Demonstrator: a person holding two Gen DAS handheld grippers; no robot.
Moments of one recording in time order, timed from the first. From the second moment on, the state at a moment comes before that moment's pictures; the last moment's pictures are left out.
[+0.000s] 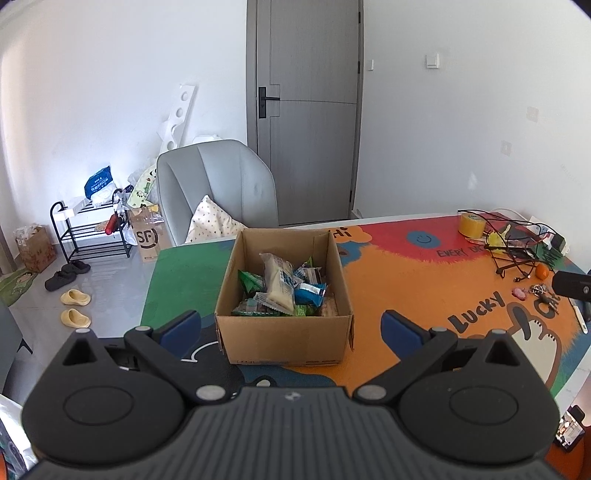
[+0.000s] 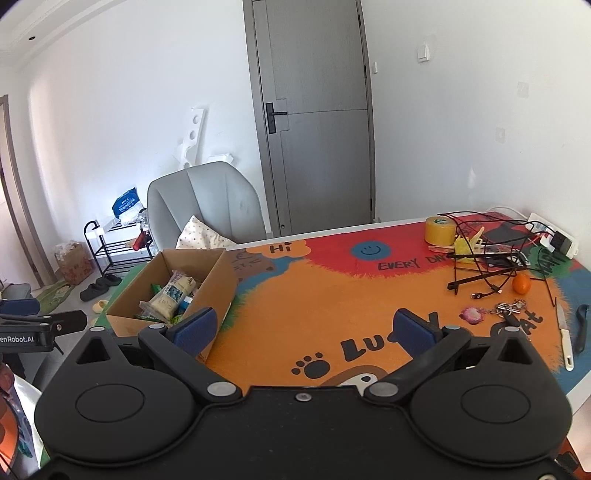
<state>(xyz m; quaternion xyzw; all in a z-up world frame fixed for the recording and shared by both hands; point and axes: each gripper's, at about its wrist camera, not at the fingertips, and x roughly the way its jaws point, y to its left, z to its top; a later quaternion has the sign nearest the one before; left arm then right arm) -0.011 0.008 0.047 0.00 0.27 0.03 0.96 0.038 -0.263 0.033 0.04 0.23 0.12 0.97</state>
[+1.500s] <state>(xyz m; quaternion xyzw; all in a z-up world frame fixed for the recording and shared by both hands) -0.020 0.013 0.044 -0.01 0.28 0.02 0.96 0.035 -0.262 0.030 0.03 0.25 0.13 0.96</state>
